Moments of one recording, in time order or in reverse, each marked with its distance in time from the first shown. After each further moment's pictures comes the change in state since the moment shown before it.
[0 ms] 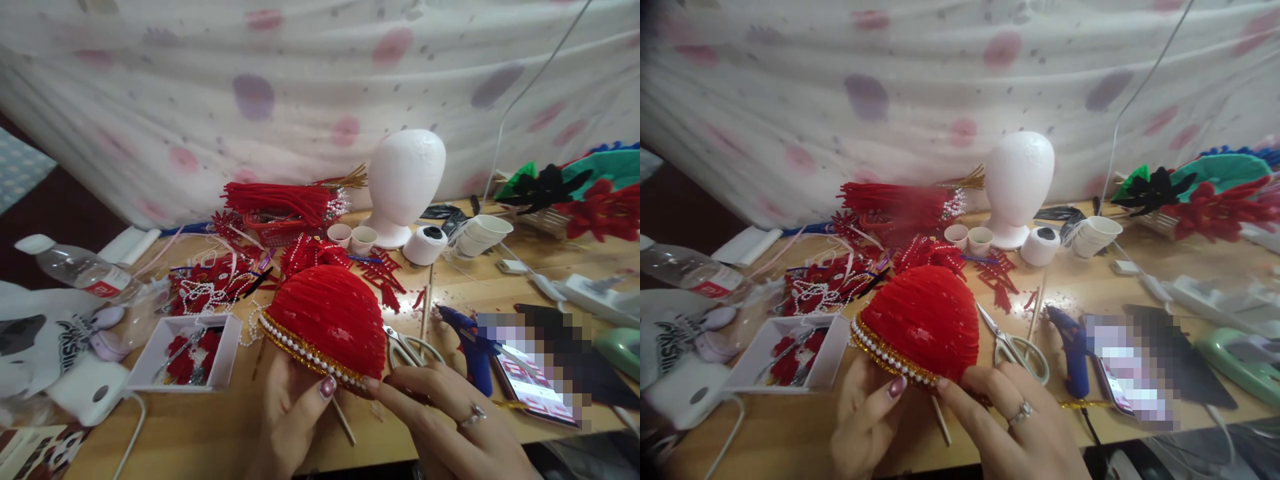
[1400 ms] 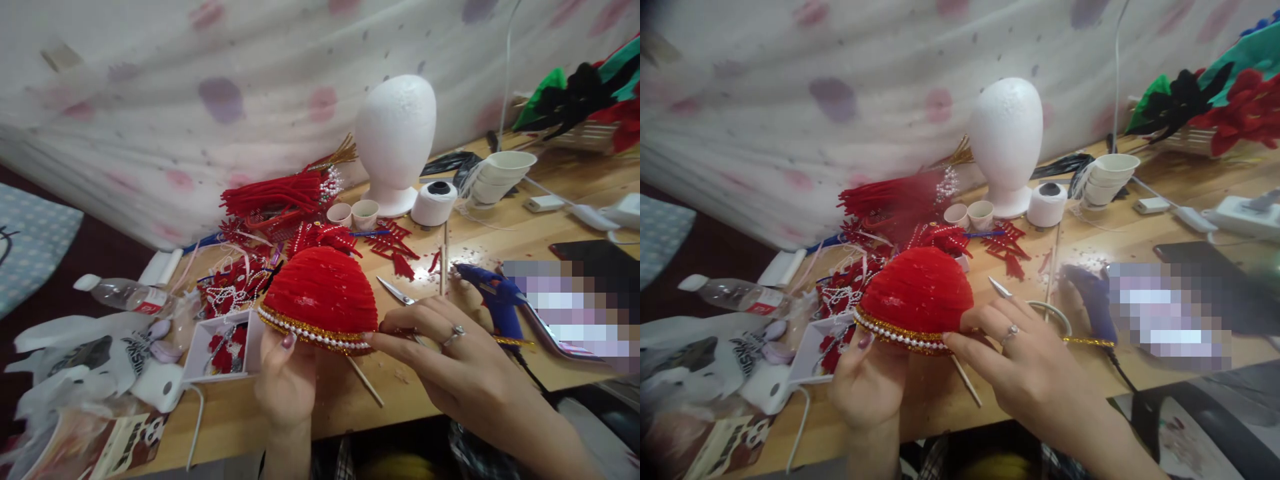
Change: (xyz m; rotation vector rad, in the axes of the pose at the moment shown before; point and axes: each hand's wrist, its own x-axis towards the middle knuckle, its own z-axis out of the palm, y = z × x) left_hand 0.021 0.024 0.001 -0.114 0.231 0.119; right_hand 0.021 0.009 0.012 0.078 0.144 -0.001
